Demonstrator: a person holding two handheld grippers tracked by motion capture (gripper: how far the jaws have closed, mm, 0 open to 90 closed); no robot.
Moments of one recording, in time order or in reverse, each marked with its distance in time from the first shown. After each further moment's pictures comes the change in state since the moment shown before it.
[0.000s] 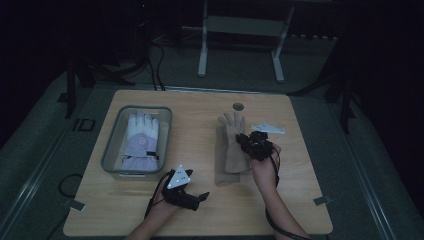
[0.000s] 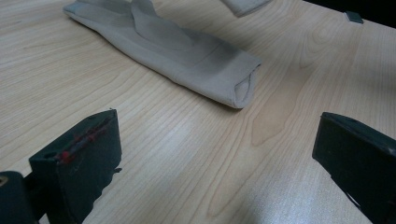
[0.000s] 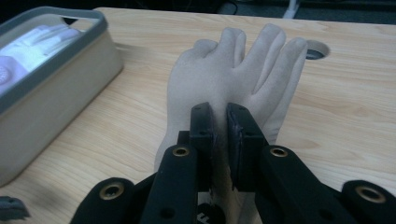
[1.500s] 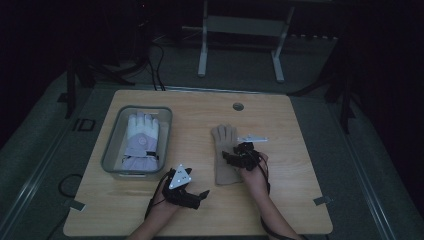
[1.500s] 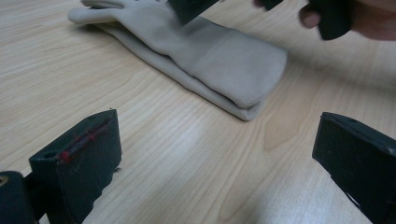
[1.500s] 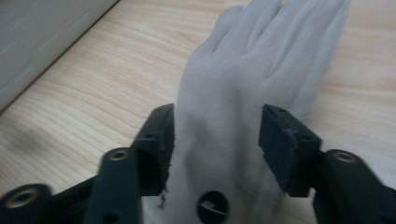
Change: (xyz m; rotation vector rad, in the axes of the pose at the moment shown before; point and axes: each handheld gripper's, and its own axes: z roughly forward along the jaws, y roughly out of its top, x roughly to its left) left arm 0.000 0.003 0.001 -0.005 0.060 -0.016; right arm -0.001 -0.043 0.041 0.154 0.058 -0.014
